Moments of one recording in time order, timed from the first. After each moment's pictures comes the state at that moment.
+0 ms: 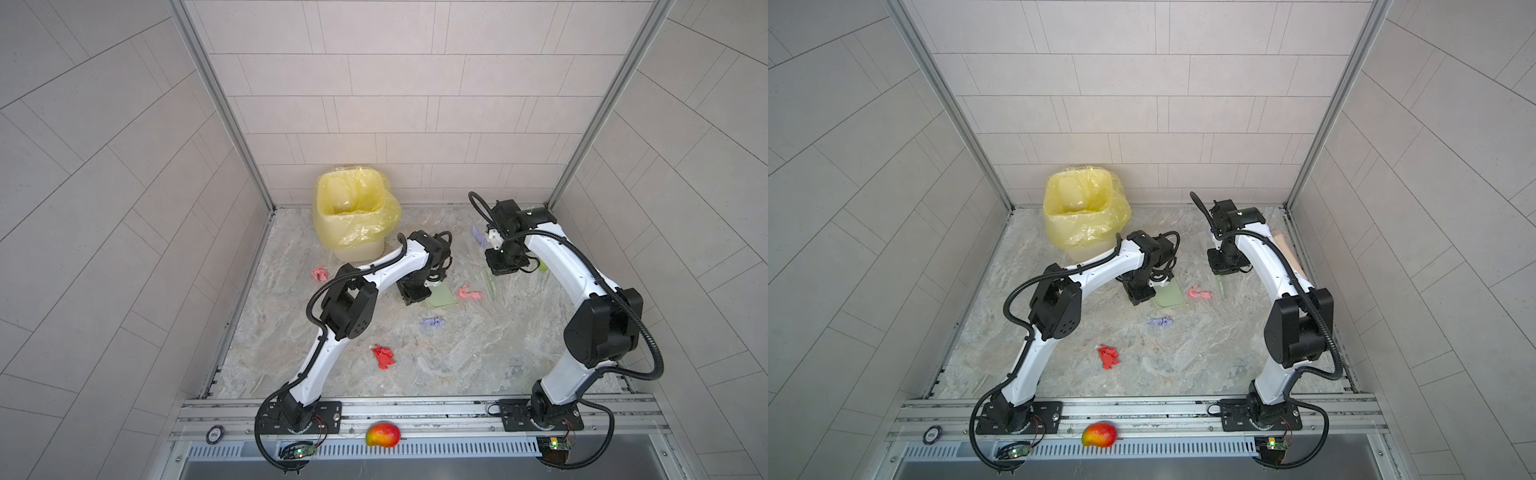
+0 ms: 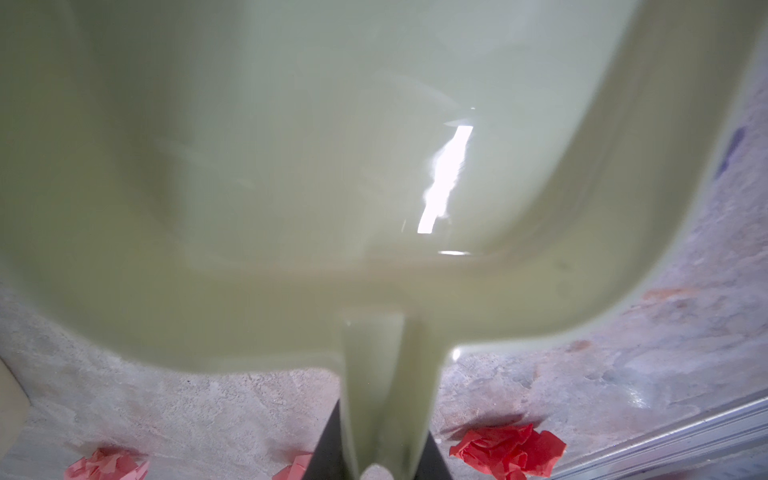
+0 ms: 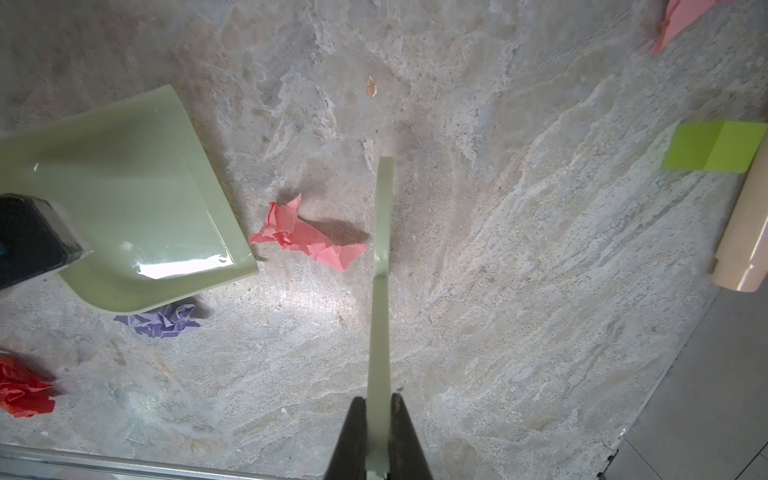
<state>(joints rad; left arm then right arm) -0.78 2.30 2.04 -1.47 -0.06 0.29 0.18 1.70 1.61 -1.34 0.01 0.06</state>
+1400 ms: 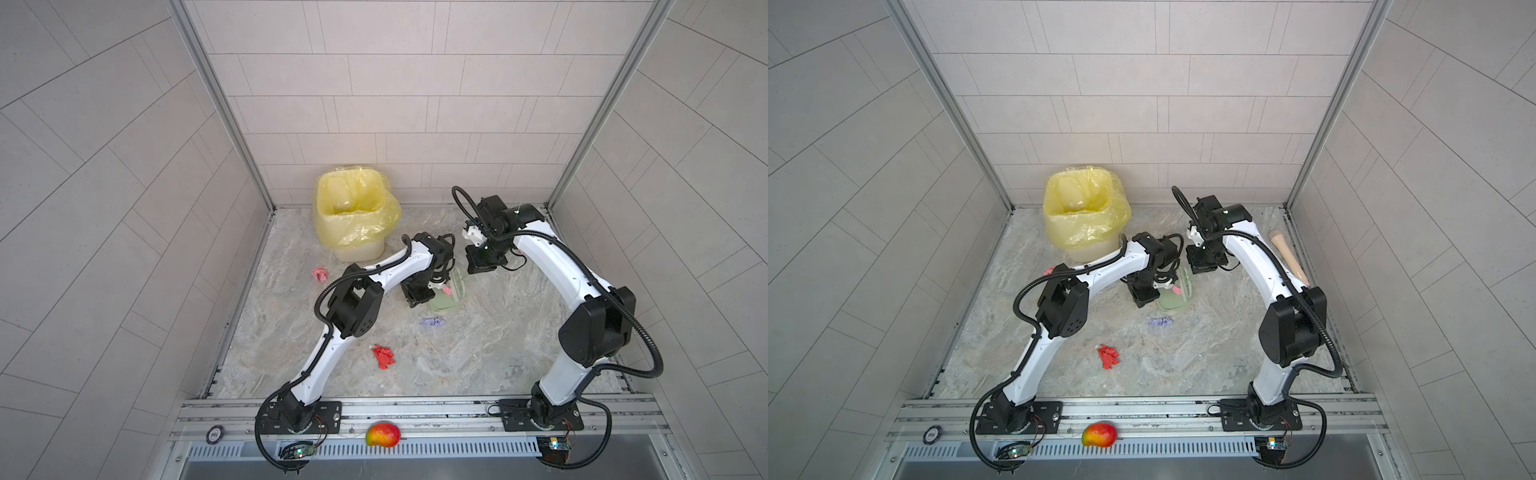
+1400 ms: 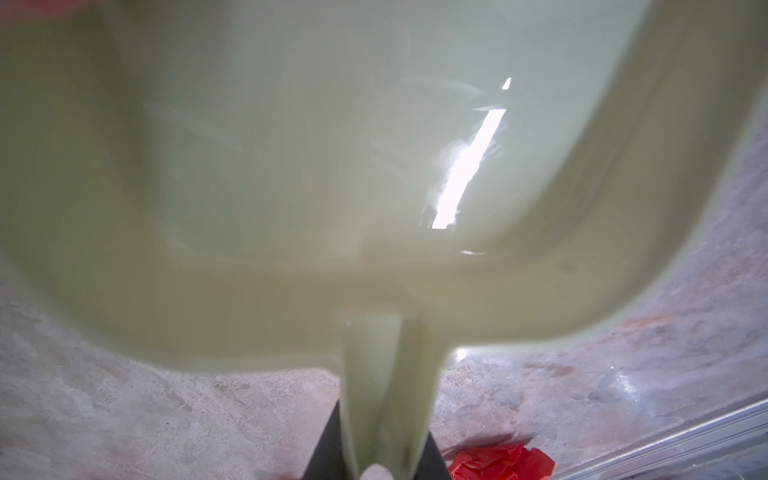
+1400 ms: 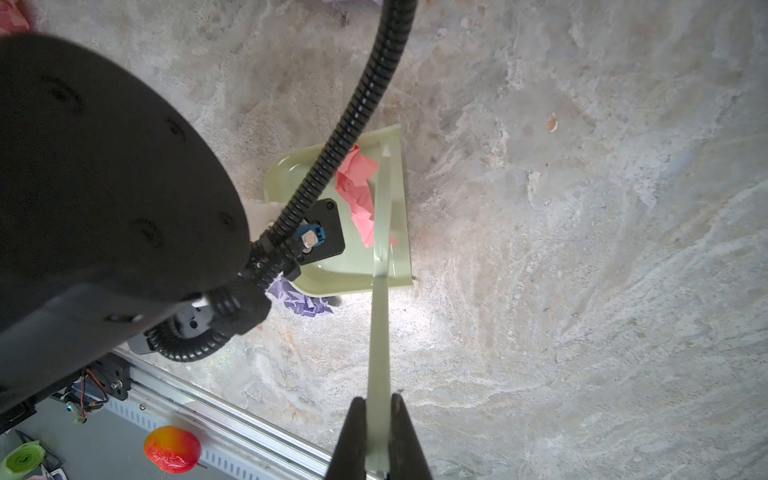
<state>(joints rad) -0.79 2.36 2.09 -1.48 -0.01 0.30 0.28 1.72 1.71 -1.35 -0.22 0.10</state>
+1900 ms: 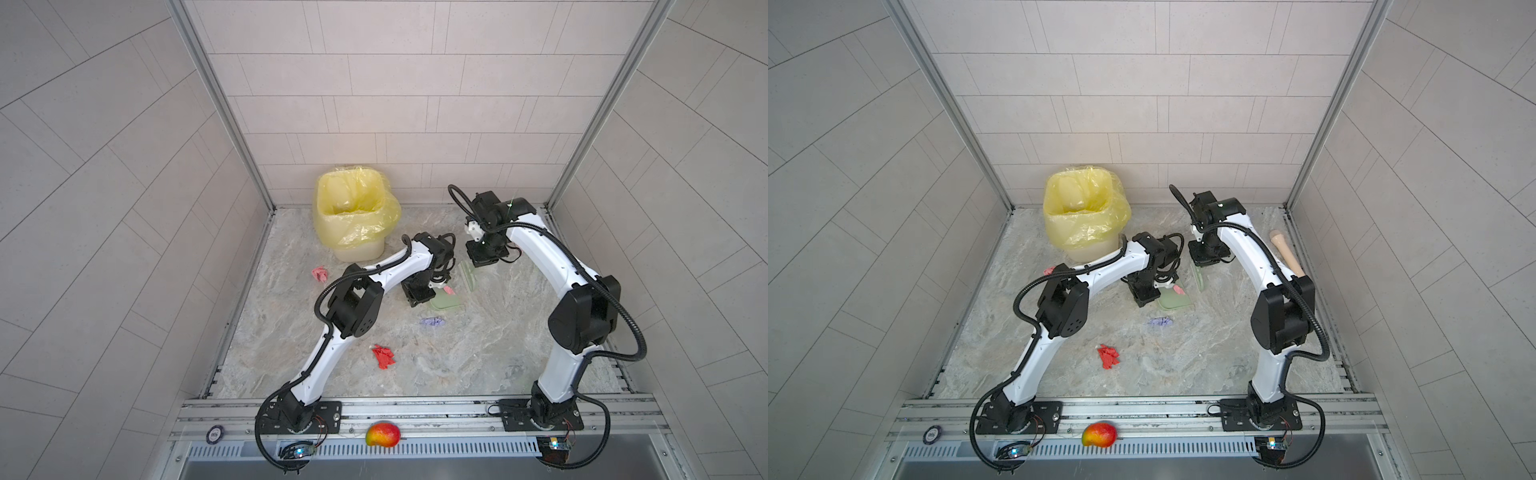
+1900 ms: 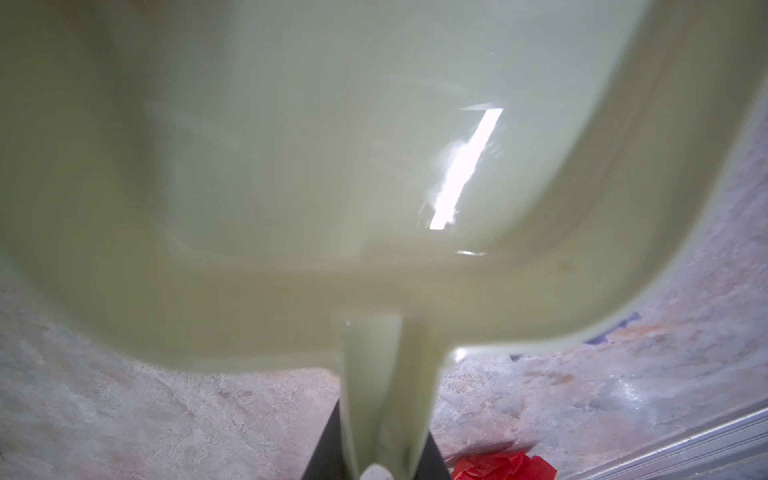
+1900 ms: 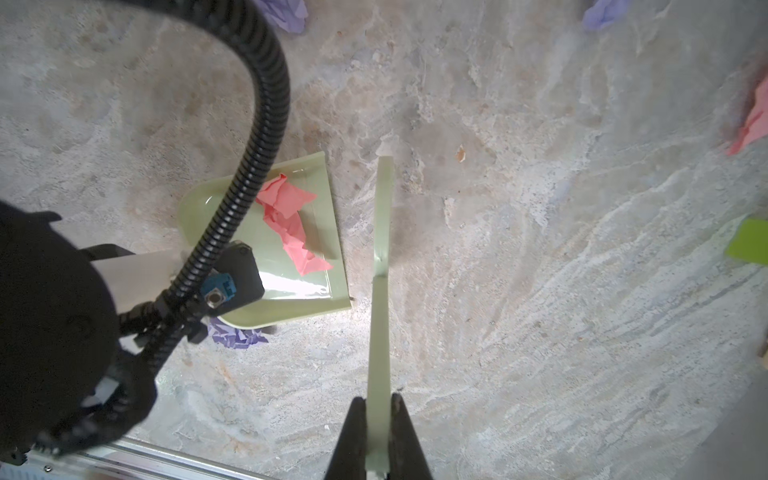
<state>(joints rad) -0.79 2.36 2.09 -1.46 -0.01 0.30 0.29 1.84 1.80 -1.35 -0.05 0.08</state>
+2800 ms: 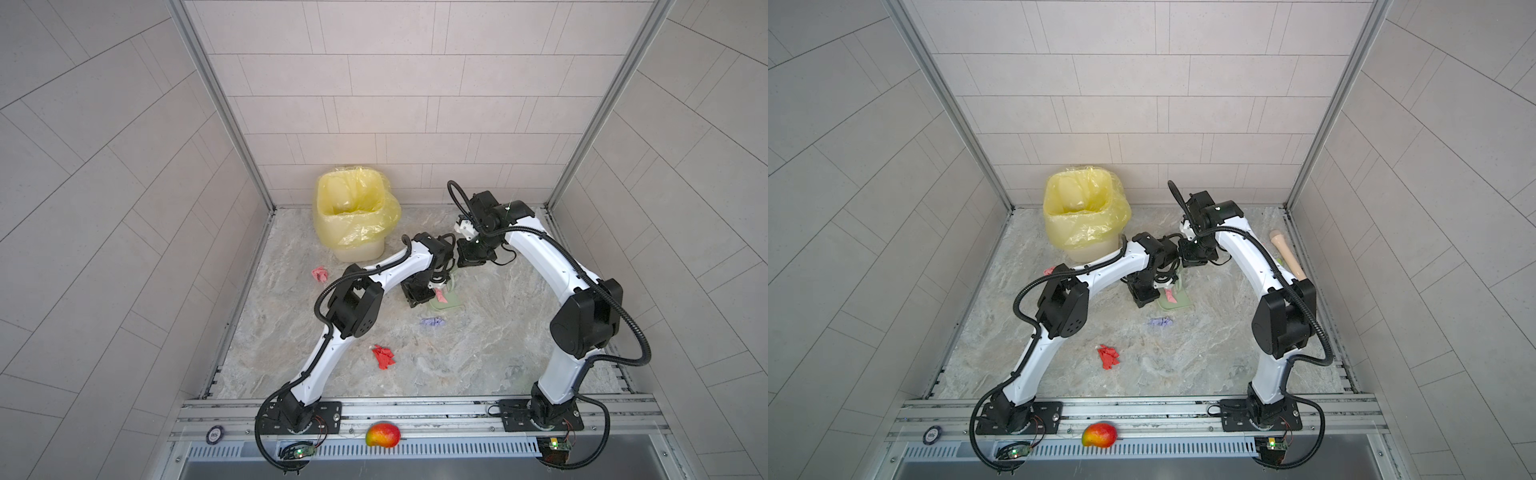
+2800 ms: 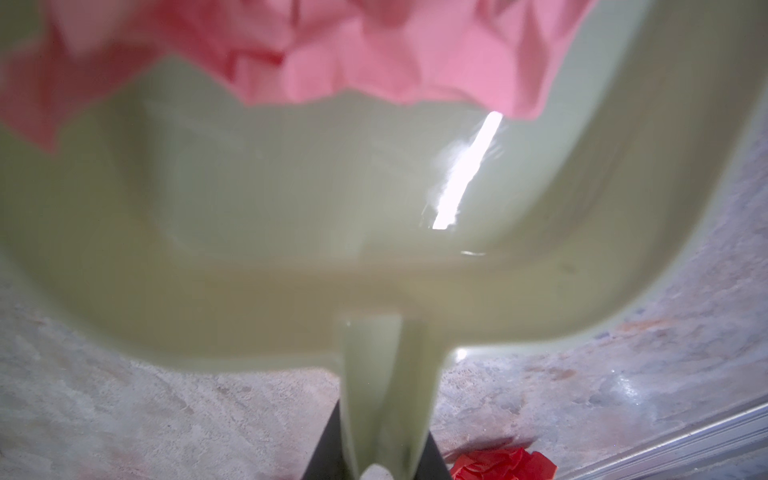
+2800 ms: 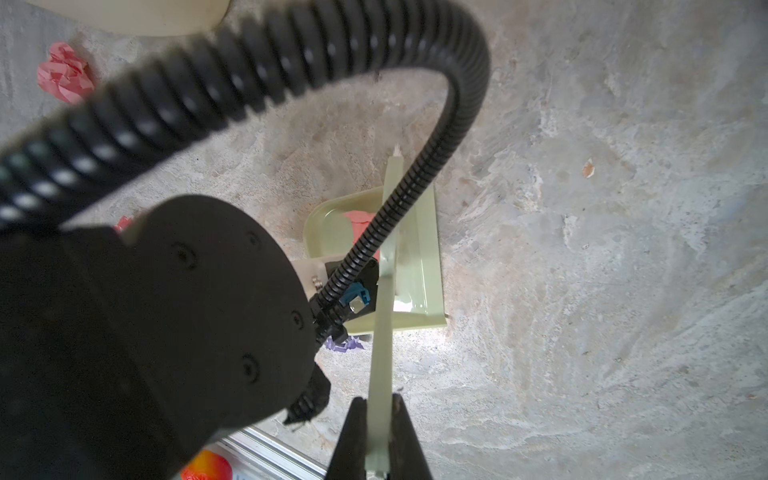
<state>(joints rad) -0.79 2.36 2.09 -1.46 -0.01 0.30 0.31 1.79 1.77 -1.28 -0.27 0.18</state>
